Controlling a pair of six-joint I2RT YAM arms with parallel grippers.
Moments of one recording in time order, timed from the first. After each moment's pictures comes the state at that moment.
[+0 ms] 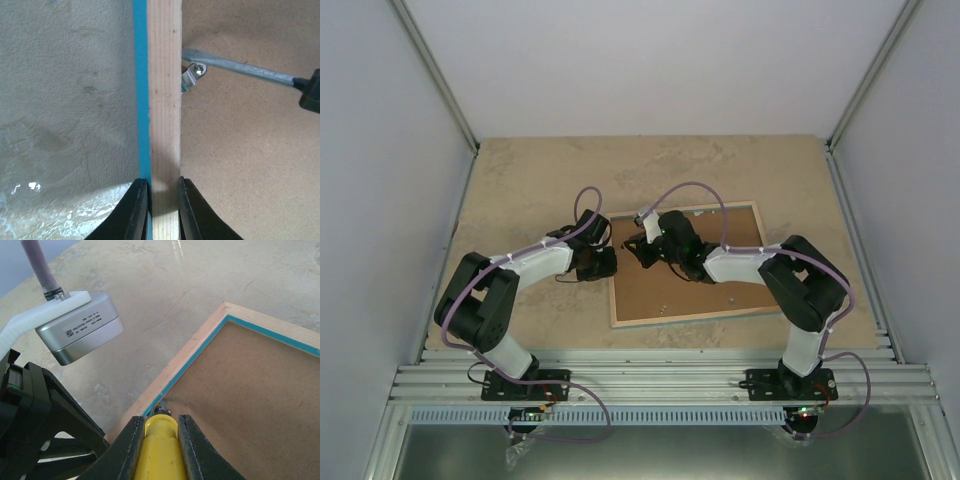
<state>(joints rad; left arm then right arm) -0.50 1.60 0.84 -0.42 0.18 -0.64 0.79 1.83 0.94 0.38 -0.19 0.20</state>
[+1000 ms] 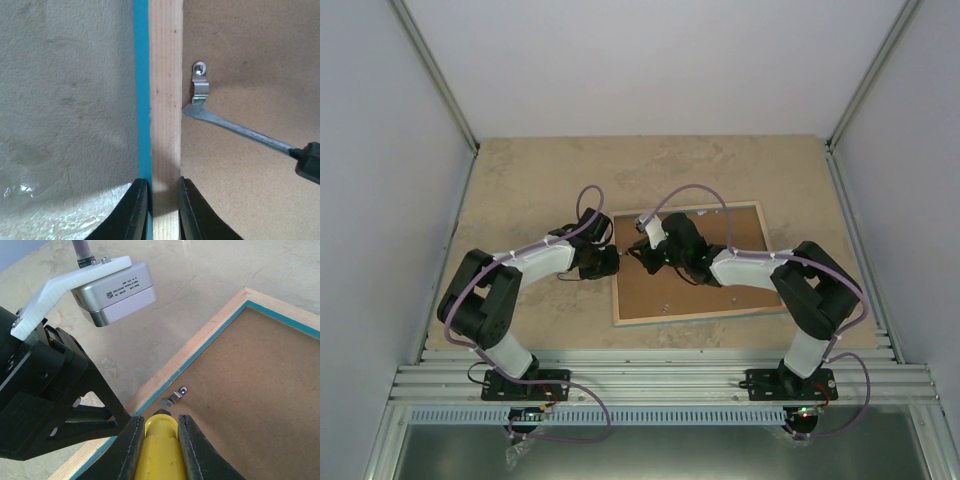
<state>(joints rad) -0.50 1.62 0.86 -0.40 0.20 -0.64 0.79 1.76 0.90 0.30 -0.22 0.13</state>
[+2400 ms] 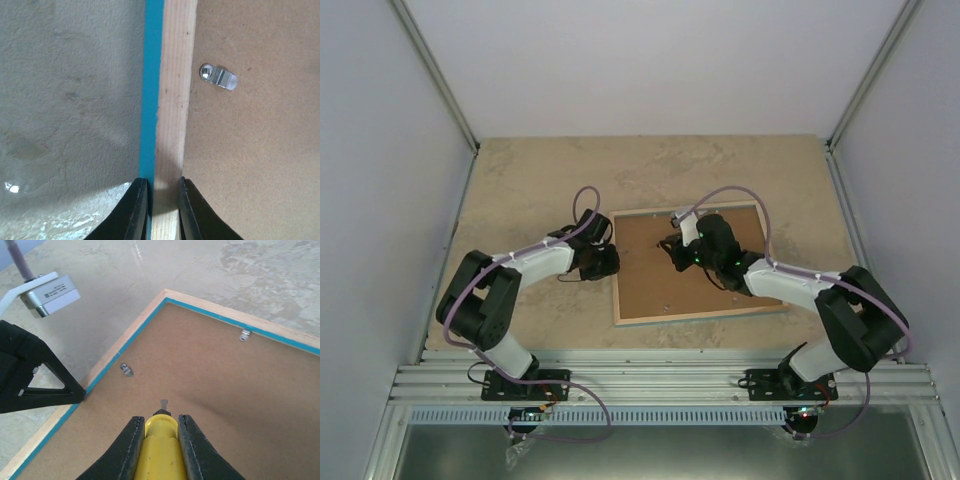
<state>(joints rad) -0.50 1.62 0.85 -0.39 0.21 -0.71 0.69 1.51 0.72 0.25 -0.14 0.14</state>
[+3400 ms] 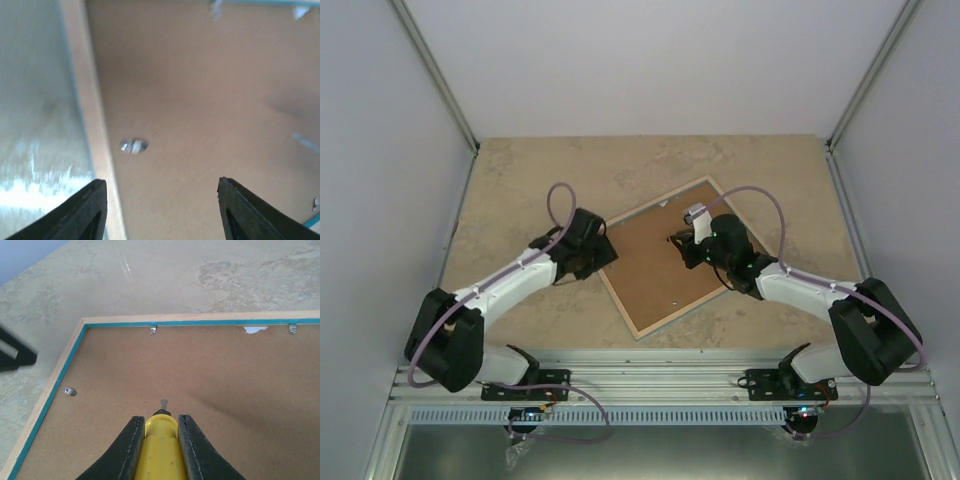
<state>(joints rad) -0.54 1.34 0.77 -0.43 0.05 -1.05 0.63 1.41 0.66 0.27 -0.14 0.14</state>
